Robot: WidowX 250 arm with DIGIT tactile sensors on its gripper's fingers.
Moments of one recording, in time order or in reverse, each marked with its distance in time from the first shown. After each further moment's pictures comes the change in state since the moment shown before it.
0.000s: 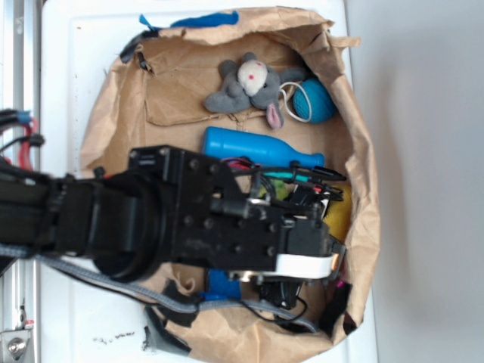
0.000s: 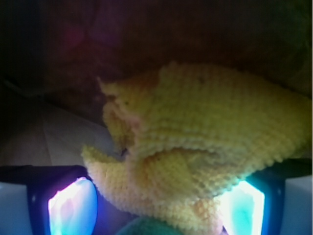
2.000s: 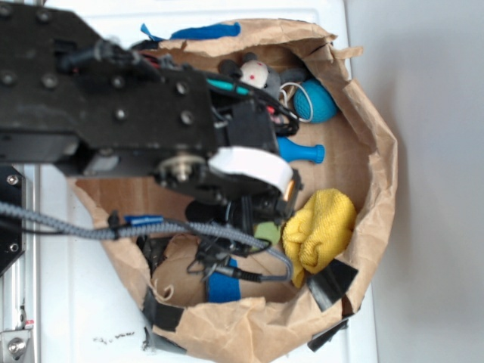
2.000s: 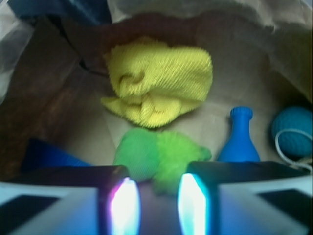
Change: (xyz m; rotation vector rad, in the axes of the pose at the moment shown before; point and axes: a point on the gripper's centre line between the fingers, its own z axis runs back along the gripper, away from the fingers) arm -0.028 0.028 0.079 -0.097 0.068 0.067
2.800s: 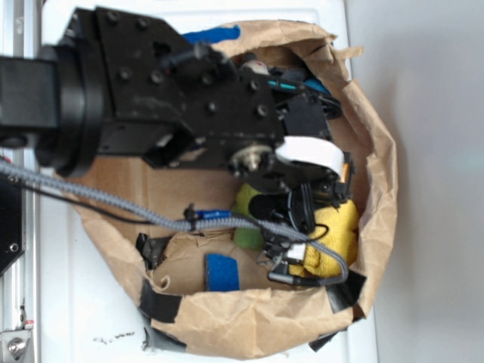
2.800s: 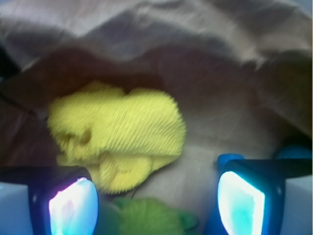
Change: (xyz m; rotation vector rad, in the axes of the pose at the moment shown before) arm 0.033 0.011 -0.025 0.025 -0.081 0.092
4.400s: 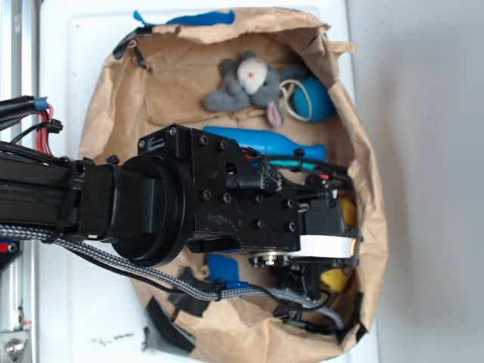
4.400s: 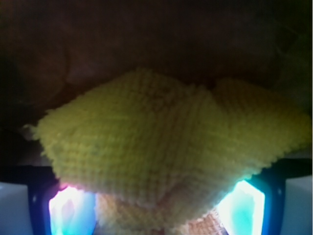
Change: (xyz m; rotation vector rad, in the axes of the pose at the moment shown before) arm 0.003 -0.037 -0.057 0.009 0.007 -0.031
